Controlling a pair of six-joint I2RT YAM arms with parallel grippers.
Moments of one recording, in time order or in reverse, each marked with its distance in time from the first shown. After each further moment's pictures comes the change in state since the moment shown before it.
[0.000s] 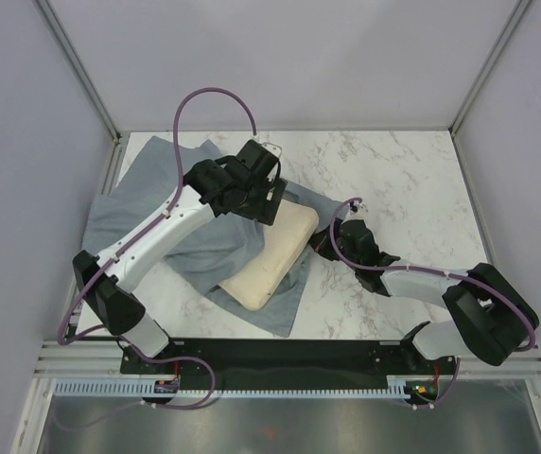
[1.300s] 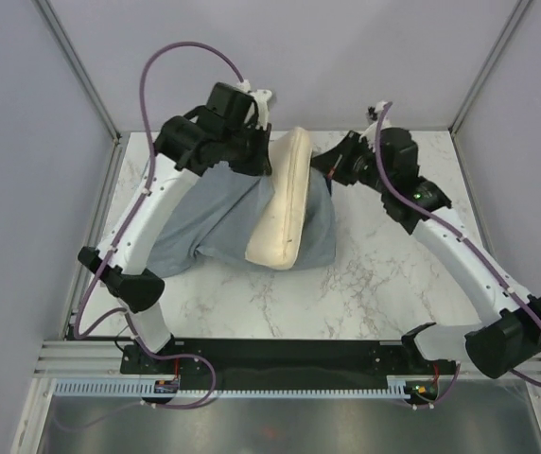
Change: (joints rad) left arm 0.113 0.177 0.465 -0.127 0.316 0.018; right arm -0.159 -0.071 0.734 -0.653 -0.298 -0.154
